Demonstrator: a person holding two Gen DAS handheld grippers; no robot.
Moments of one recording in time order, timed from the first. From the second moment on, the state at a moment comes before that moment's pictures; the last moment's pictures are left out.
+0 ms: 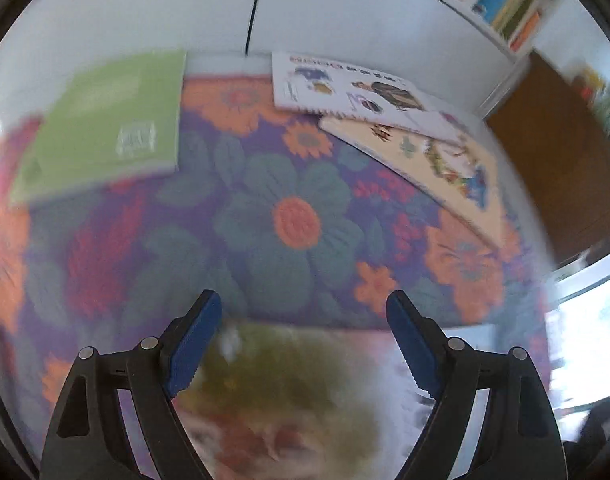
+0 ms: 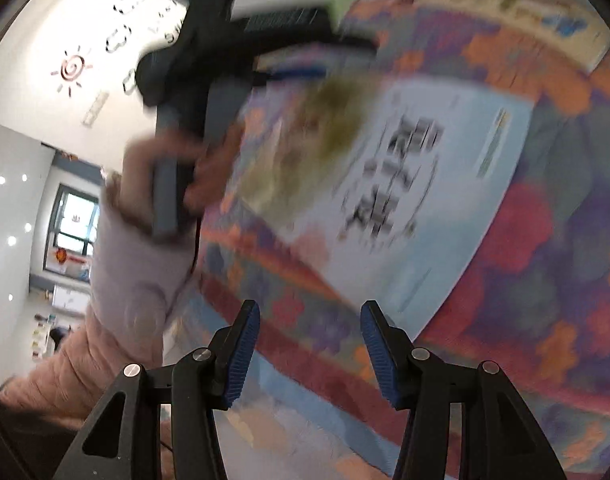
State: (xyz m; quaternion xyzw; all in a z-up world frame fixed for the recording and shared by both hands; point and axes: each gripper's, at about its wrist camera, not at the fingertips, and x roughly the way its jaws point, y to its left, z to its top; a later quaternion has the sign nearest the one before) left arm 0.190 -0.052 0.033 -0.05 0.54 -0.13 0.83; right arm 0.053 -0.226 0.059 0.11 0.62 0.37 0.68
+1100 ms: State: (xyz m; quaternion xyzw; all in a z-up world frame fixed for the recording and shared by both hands) left arm 0.049 0.025 0.031 -0.21 0.54 -0.21 0.79; right arm 0.135 -0.276 0.053 0.17 0.61 0.30 0.72
